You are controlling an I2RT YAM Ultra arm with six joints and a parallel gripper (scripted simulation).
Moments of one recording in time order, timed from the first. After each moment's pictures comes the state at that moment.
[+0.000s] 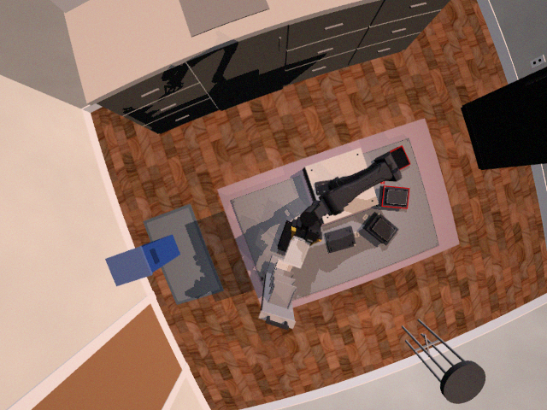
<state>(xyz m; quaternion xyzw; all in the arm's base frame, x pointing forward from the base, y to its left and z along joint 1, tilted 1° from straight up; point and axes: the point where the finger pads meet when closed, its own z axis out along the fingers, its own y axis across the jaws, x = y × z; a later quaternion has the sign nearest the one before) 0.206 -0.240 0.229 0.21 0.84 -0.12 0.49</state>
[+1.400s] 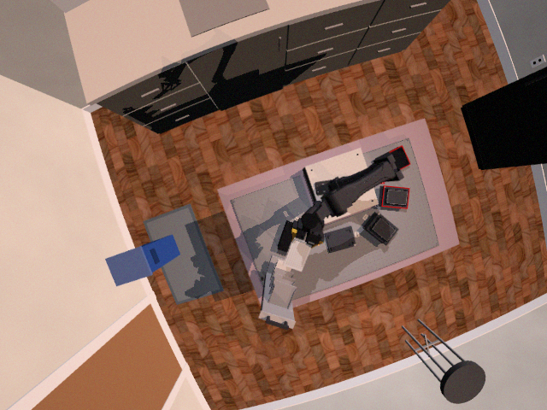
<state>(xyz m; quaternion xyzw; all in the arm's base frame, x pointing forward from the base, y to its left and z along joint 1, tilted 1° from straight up) 0.206 -0.240 0.265 0.21 0.84 -0.12 0.48</state>
